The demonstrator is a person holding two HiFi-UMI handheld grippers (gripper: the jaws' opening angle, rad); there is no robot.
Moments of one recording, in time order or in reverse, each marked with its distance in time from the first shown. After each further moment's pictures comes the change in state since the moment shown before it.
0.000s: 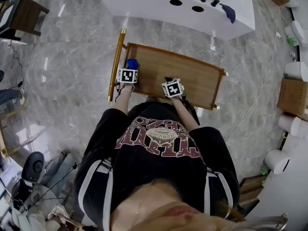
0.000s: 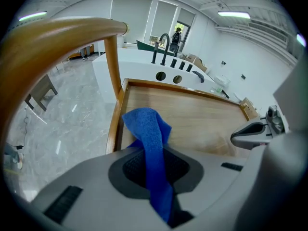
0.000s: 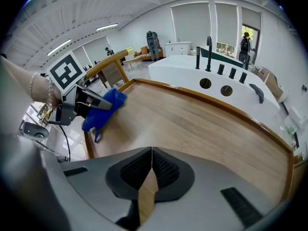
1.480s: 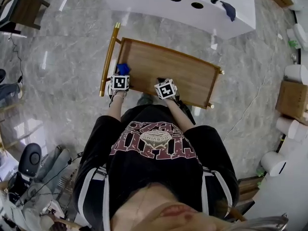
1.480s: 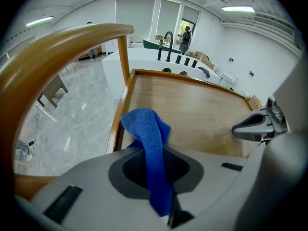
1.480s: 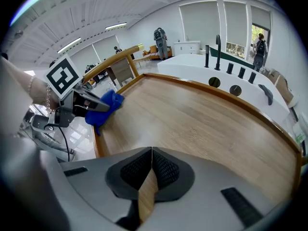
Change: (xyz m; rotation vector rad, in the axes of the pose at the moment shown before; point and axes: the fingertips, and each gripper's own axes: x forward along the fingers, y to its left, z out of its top) left arm -0.021 0.004 -0.052 -0.016 0.010 0.103; right arm 0.007 0.018 -0.028 -0.062 0.020 0.078
